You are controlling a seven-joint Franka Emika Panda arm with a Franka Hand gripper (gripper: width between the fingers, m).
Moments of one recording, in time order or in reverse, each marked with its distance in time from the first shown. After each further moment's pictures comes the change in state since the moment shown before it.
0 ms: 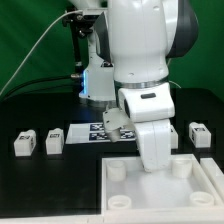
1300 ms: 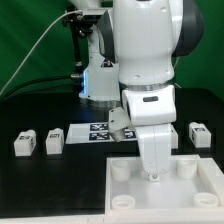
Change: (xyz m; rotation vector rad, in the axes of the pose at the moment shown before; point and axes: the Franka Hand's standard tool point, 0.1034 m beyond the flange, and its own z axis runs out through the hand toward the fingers) arm 0.005 0.001 0.001 0.035 -0.001 0.082
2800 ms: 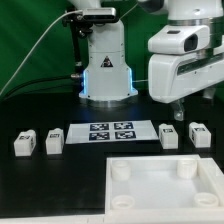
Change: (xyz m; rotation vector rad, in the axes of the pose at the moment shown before) arm 0.100 -0.058 -0.069 -0.069 0.004 0.945
